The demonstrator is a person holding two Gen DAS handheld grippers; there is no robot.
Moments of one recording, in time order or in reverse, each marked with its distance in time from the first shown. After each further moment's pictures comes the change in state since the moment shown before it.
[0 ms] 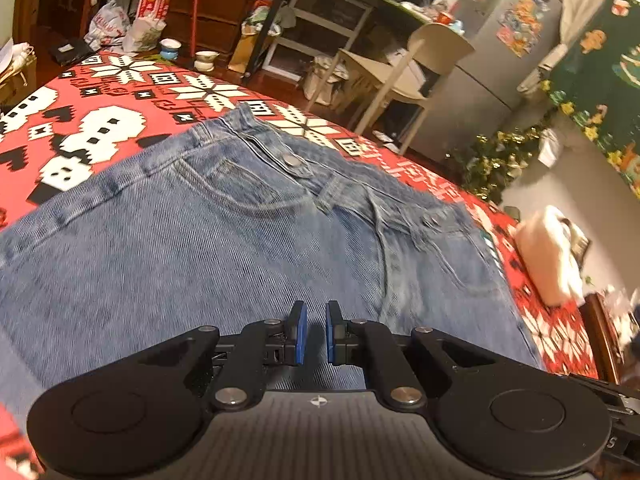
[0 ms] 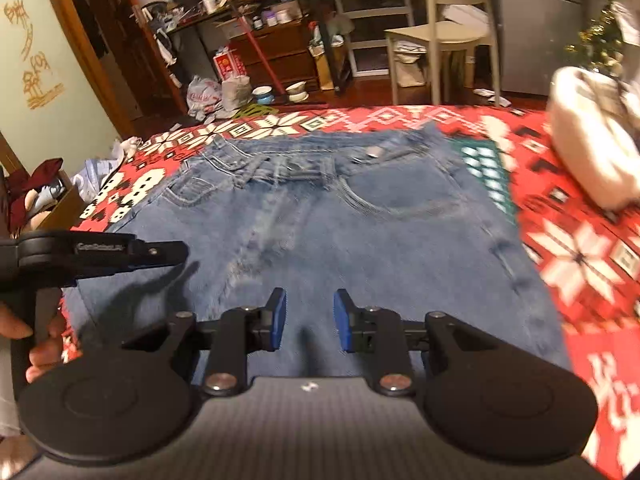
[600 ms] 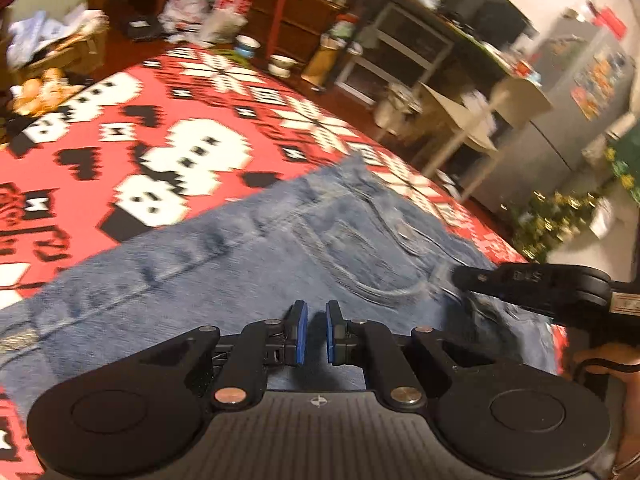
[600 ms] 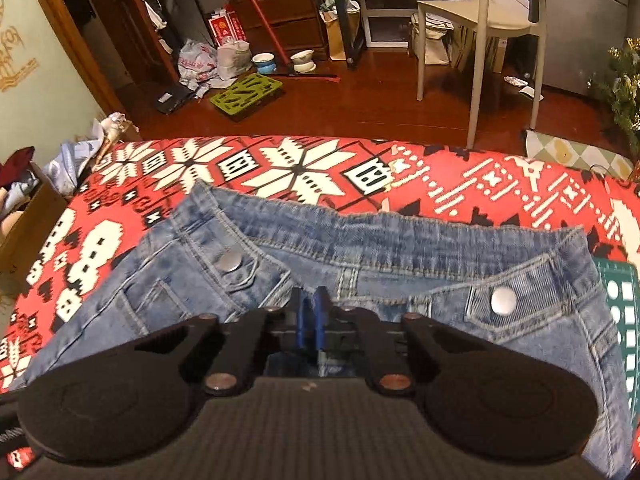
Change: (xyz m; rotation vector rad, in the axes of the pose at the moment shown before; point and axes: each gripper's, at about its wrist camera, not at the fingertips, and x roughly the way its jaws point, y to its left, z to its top) left arm 0.001 0.066 0.033 -0.201 -0.066 0.148; right arm 0.172 0.046 0.141 -0.029 0.131 -0.033
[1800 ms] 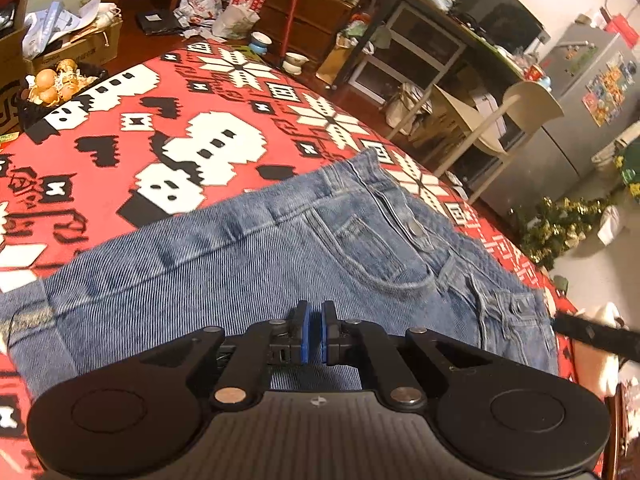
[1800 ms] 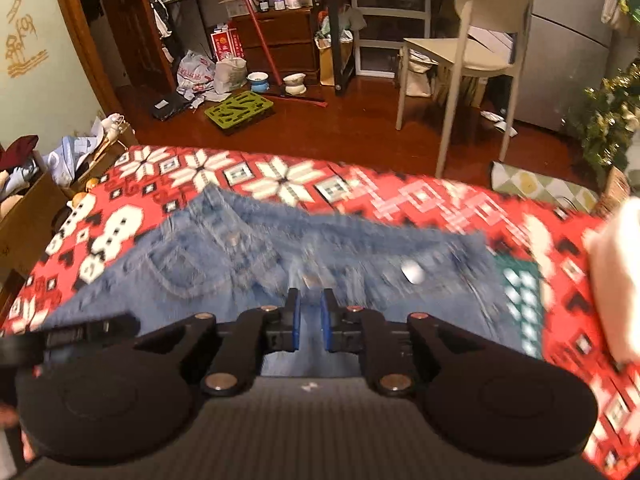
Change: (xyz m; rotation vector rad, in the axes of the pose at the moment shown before) left arm -0.011 -0.002 -0.006 -0.011 0.026 -0.006; right arm -0.119 -0.002 -0.047 -0.066 -0.068 -0.066
